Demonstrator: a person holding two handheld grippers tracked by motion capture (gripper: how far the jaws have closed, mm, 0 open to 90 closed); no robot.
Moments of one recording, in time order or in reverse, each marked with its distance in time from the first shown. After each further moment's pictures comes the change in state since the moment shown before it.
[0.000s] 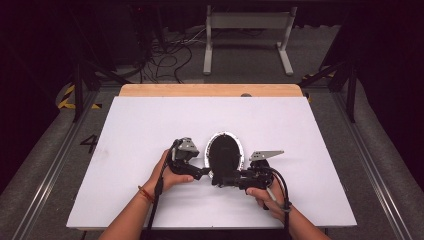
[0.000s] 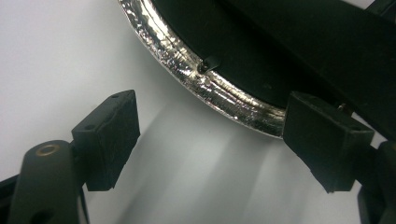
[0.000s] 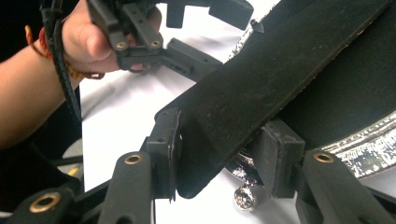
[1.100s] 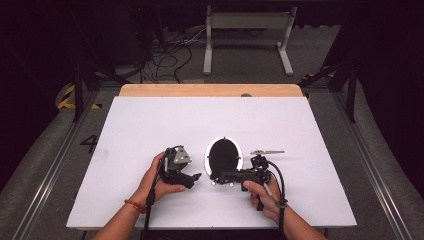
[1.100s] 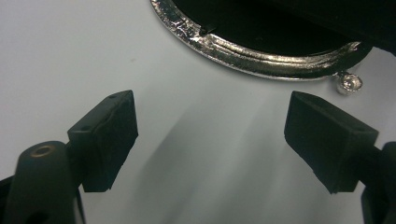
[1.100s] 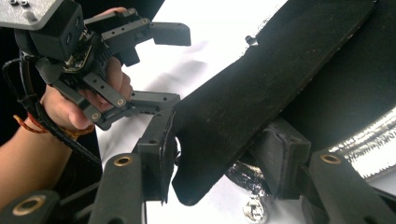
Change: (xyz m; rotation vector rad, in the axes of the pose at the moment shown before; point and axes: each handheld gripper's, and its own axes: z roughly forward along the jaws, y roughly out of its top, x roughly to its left) left arm -0.021 -0.019 -0.028 0.044 0.199 0.082; right arm -0.010 0.000 0.009 -0.064 0.031 0.303
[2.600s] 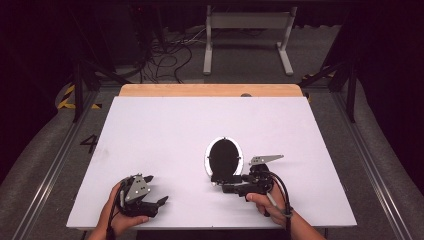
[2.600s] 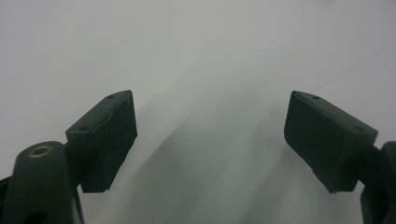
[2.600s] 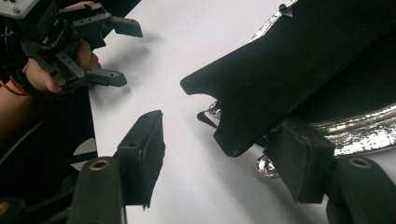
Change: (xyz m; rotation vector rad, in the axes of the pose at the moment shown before) left arm -0.011 -0.103 -0.073 -0.092 0.078 -0.021; right arm 0.015 -0.014 -0.009 0.095 -0.030 -0.237
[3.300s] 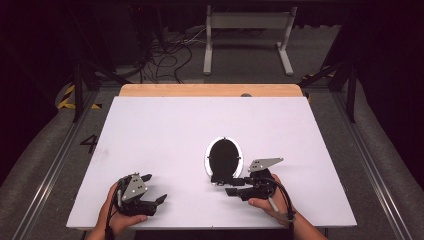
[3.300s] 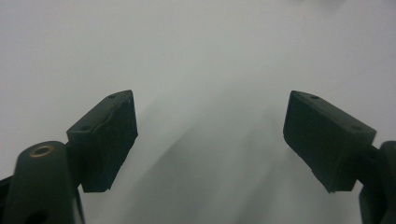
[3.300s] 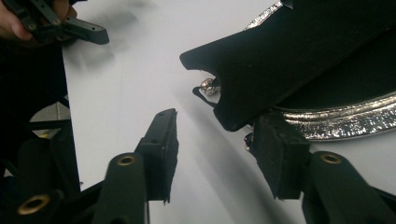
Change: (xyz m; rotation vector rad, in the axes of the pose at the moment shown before) left arm 0.003 -0.002 -0.006 -0.035 0.012 -0.015; right arm 0.010 -0.003 -0.007 0.070 -0.090 -0.170
